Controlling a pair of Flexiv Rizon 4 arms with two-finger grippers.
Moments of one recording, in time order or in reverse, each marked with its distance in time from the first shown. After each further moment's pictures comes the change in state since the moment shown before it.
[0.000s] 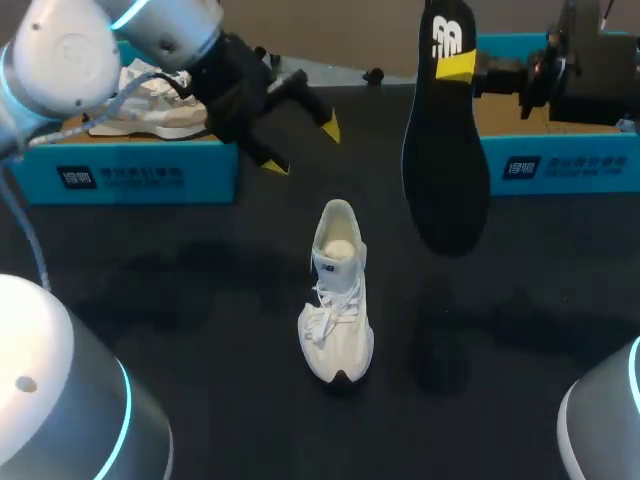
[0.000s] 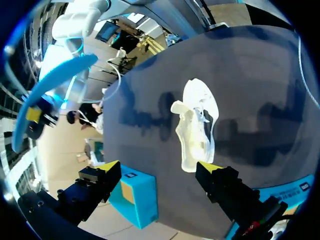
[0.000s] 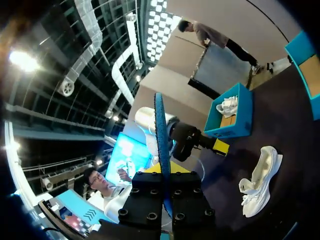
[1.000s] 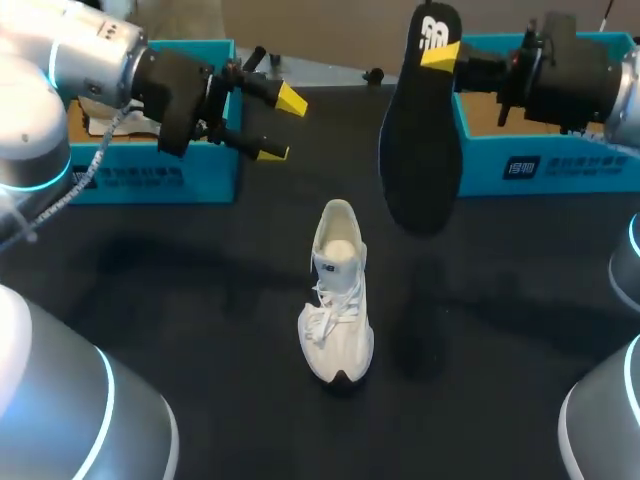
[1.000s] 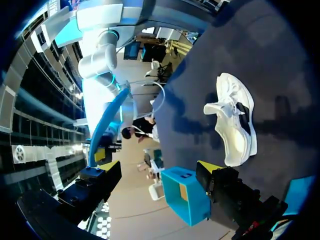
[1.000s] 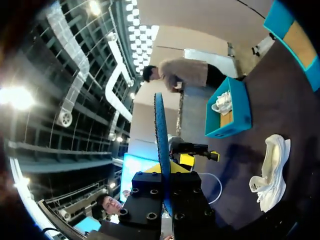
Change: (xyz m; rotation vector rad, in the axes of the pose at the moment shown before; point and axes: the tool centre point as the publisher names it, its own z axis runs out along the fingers) left arm -0.019 -0.020 -0.043 0.014 -0.495 0.222; right arm -0.022 0.024 0.022 -0.087 0.013 0.246
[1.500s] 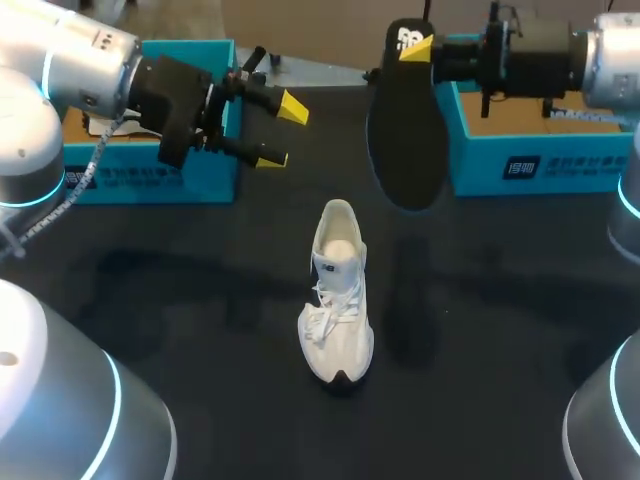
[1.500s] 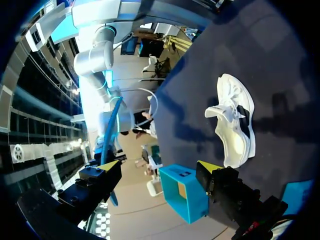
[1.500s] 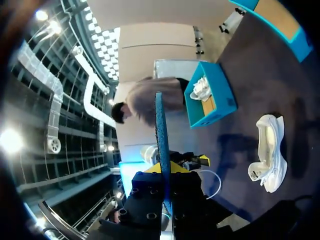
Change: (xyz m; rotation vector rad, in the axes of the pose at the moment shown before) left arm -0.005 -0.012 0.000 -0.040 0.017 -0.004; right arm -0.025 0.034 0.027 0.061 -0.136 0.239
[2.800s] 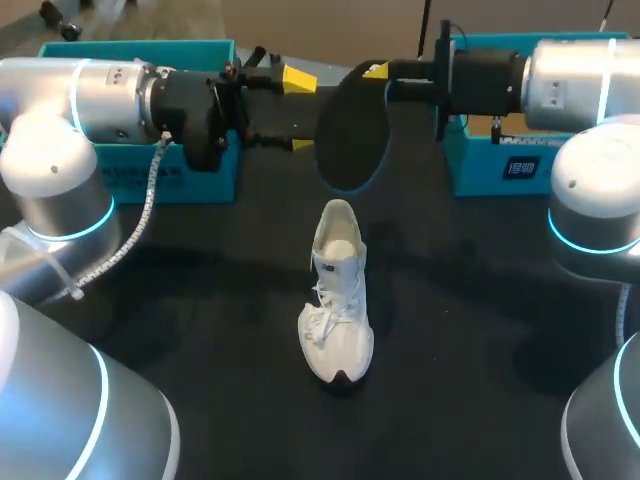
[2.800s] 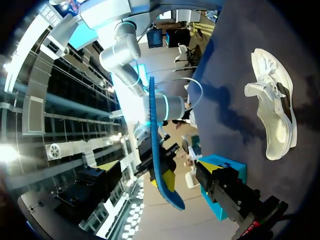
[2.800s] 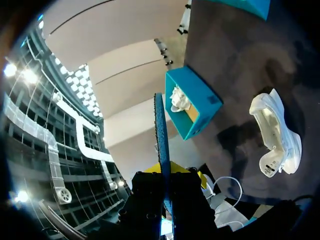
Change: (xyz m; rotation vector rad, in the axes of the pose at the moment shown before) left arm -0.034 0.023 0.014 -0.077 -0.382 0.052; right arm -0.044 0.036 0.054 -0.167 -0.028 0.364
